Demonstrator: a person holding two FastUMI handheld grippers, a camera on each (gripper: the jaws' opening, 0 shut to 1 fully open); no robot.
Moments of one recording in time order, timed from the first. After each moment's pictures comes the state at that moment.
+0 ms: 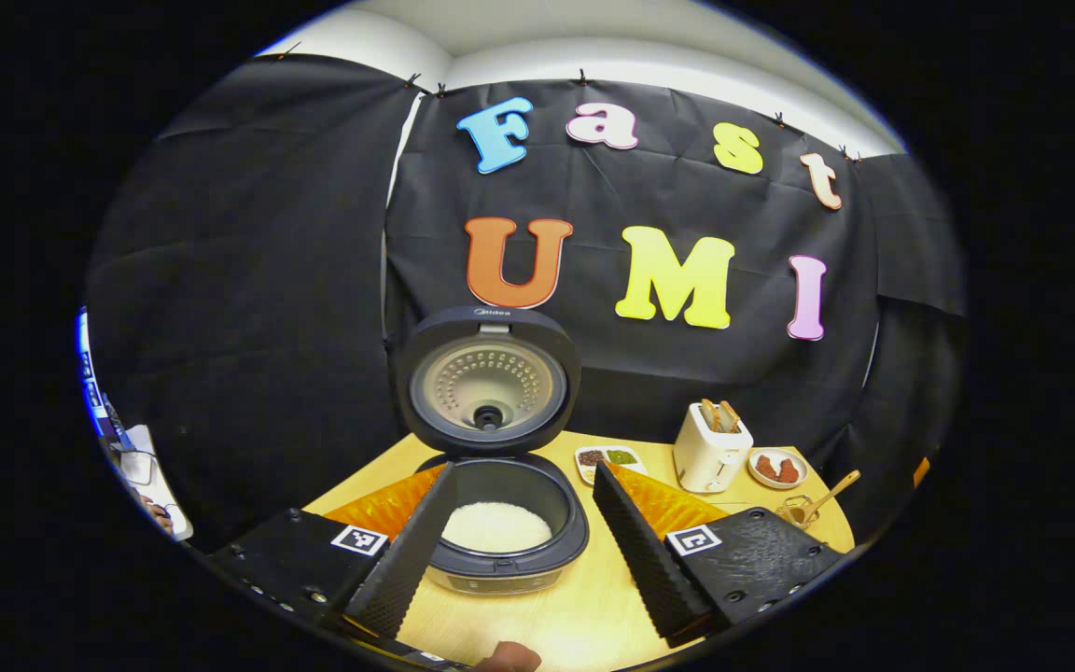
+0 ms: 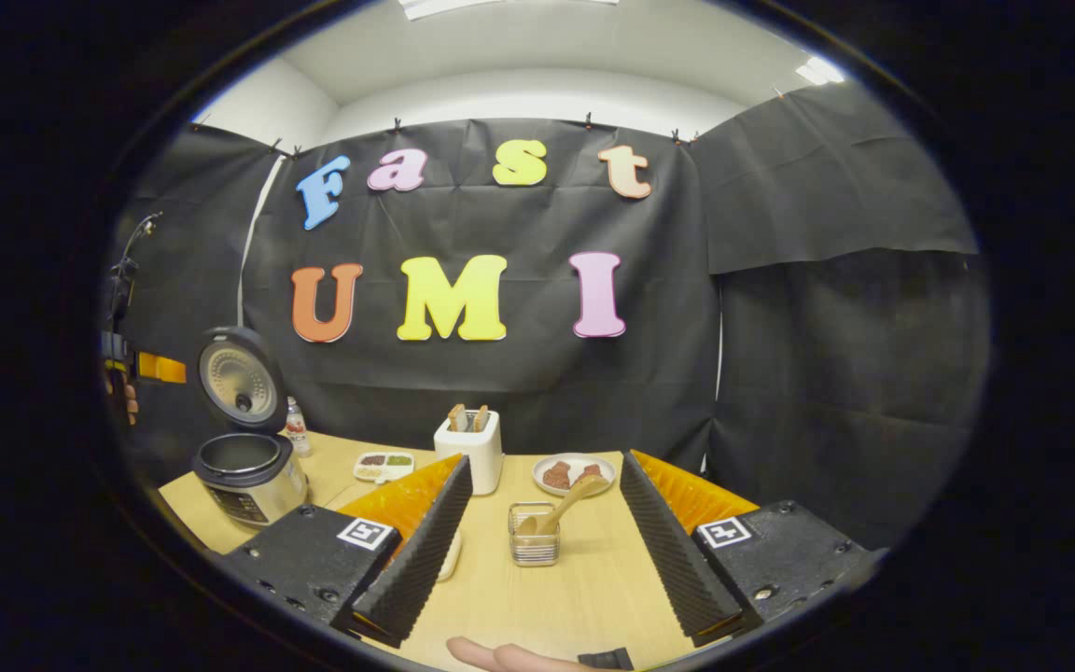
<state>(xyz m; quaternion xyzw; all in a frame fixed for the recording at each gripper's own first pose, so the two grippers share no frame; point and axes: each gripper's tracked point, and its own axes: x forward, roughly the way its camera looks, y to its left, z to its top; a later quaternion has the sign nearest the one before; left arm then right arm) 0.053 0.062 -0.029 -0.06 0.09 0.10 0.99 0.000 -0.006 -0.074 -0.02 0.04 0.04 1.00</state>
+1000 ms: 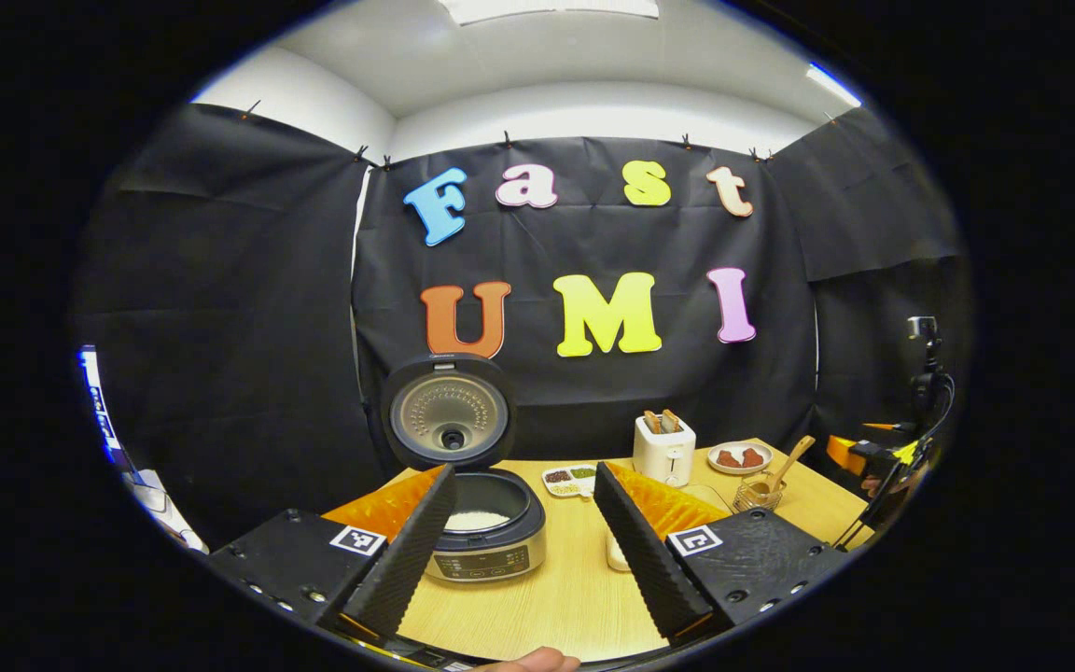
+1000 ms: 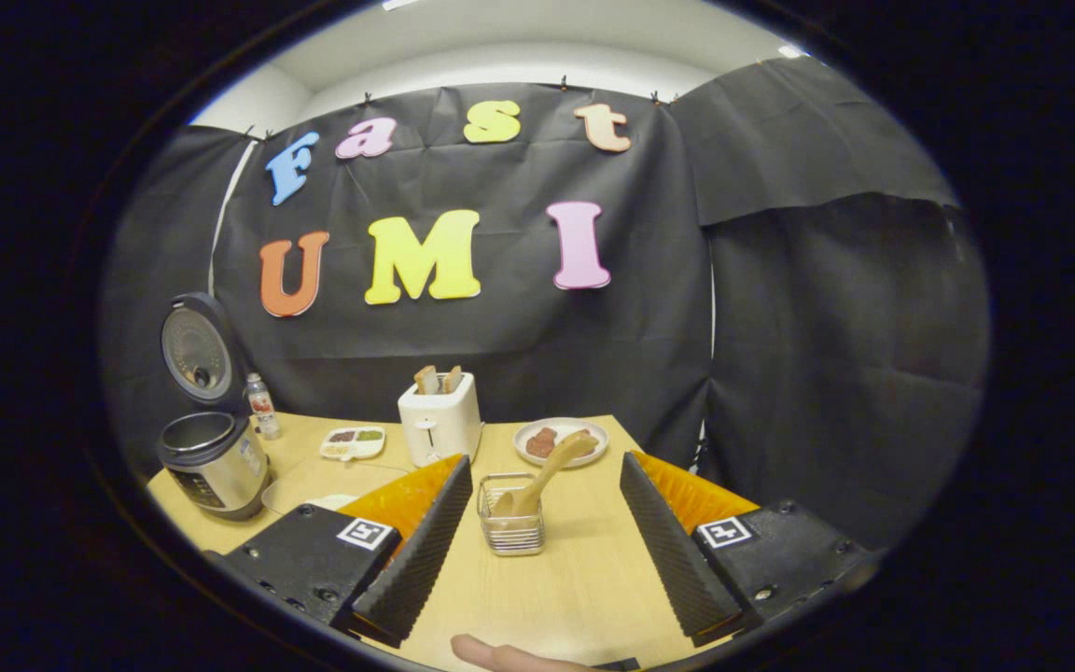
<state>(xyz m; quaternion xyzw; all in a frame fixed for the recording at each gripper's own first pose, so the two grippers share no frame) -0.046 -0.025 -0.020 0.01 -0.02 0.04 1.00 0.080 -0.029 -0.166 0.01 0.09 0.02 1.00</state>
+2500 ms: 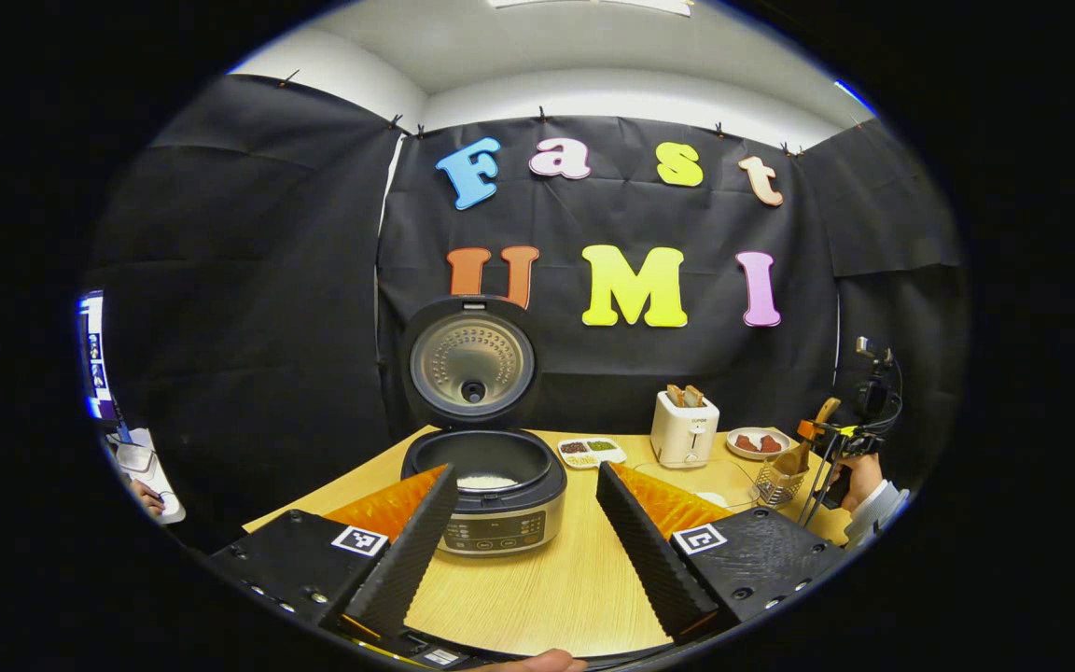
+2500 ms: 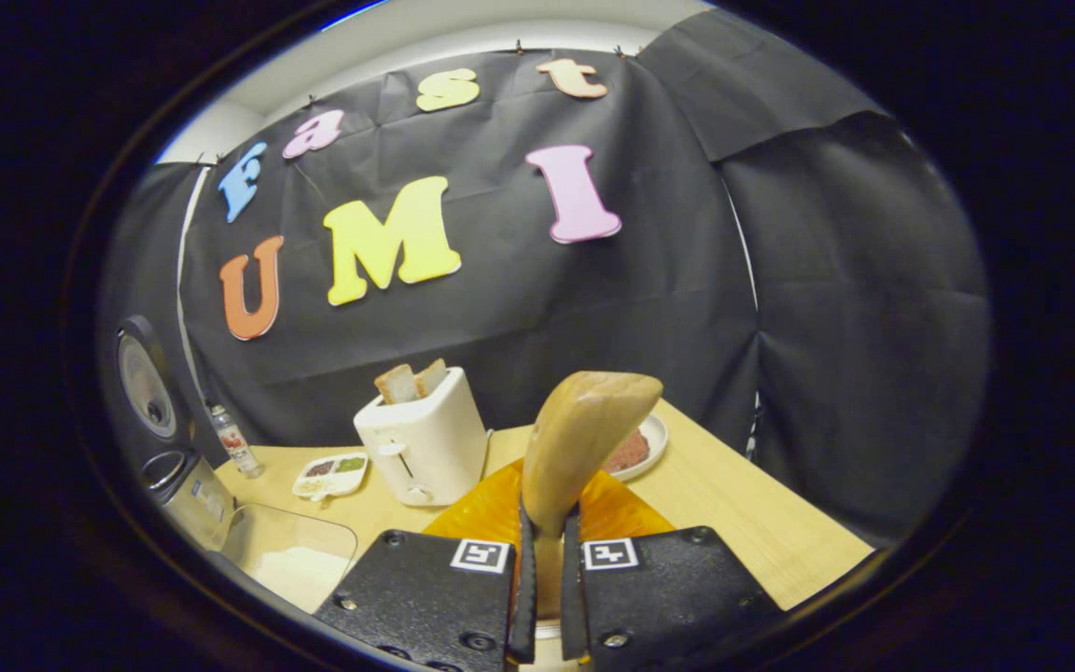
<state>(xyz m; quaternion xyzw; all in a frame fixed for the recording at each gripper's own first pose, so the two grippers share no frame) -0.034 0.004 -0.089 -0.04 0.02 0.06 1.00 0.247 0.002 -0.215 0.07 0.08 0.04 0.99</state>
